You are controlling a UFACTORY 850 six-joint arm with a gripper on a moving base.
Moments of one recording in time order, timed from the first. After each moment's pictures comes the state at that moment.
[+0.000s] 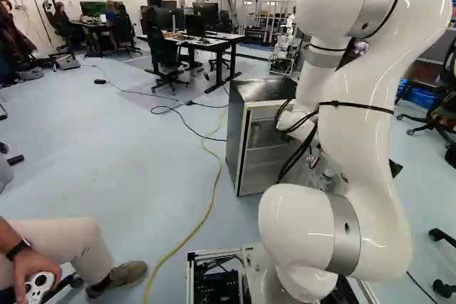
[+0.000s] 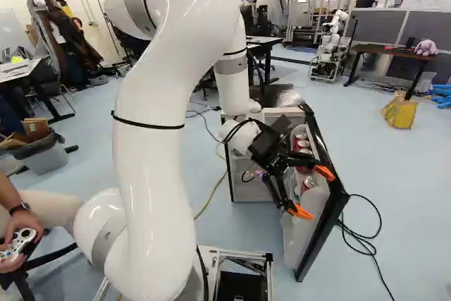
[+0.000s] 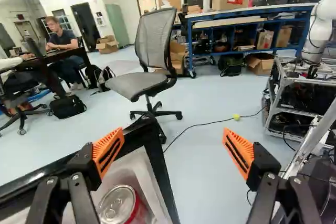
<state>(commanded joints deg) -23.5 -30.2 -38.9 105.3 80.7 0.0</state>
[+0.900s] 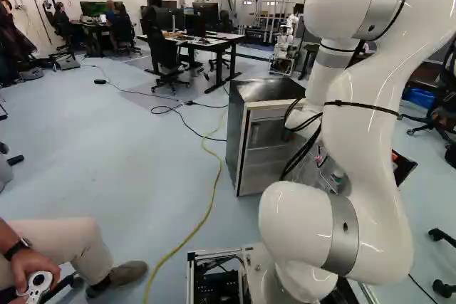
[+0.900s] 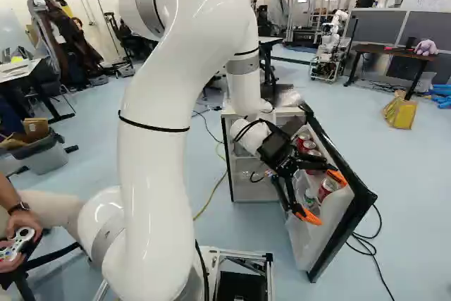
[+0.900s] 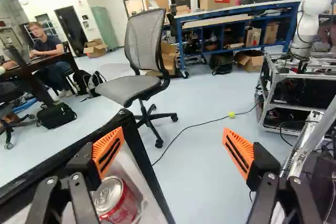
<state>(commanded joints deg) -25.5 -29.9 -38.2 104.2 80.7 0.0</state>
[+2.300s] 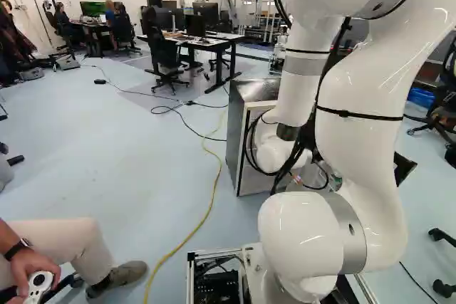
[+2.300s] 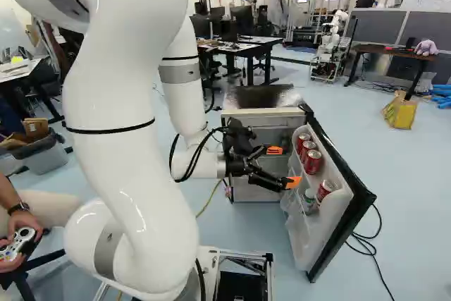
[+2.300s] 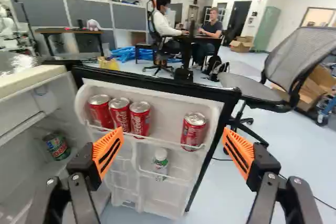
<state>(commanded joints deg) -6.5 -18.0 -13.0 64.6 81.0 0.0</state>
